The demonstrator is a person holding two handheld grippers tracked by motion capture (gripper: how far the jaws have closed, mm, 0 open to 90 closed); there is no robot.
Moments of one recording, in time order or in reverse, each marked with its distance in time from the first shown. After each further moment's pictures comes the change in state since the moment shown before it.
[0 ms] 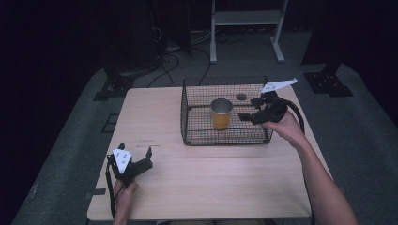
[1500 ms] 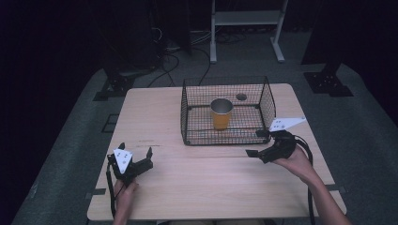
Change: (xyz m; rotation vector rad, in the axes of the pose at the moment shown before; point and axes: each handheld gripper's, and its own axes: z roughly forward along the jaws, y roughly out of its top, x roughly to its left) left arm -0.001 0.000 0.000 0.000 0.001 0.009; right arm 0.046 -0.087 -0.019 0.017 0.066 -0.053
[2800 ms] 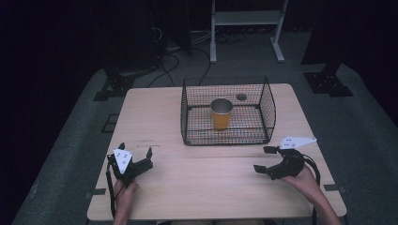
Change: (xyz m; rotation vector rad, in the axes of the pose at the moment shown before) left arm 0.000 0.000 0.000 0.001 0.000 -0.001; right arm 0.010 -0.061 -0.011 -0.036 -0.002 0.085
